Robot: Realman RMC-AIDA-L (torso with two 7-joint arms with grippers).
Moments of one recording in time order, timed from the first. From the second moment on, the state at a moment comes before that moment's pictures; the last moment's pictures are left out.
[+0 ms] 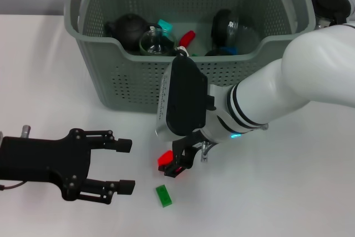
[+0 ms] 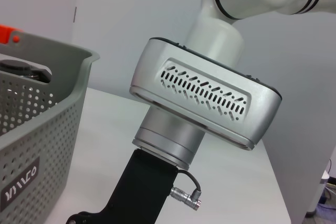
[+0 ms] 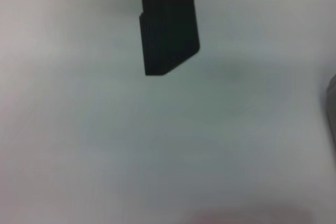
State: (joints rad) left arm -0.43 -2.06 0.61 0.79 2.15 1.96 -1.29; right arm 0.88 2.12 -2.03 -0.87 -2.18 -0.87 2.17
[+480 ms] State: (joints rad) left arm -0.43 -2.06 0.61 0.79 2.15 1.96 -1.30; right arm 0.88 2.11 -2.01 -0.87 -2.19 -0.91 2.17
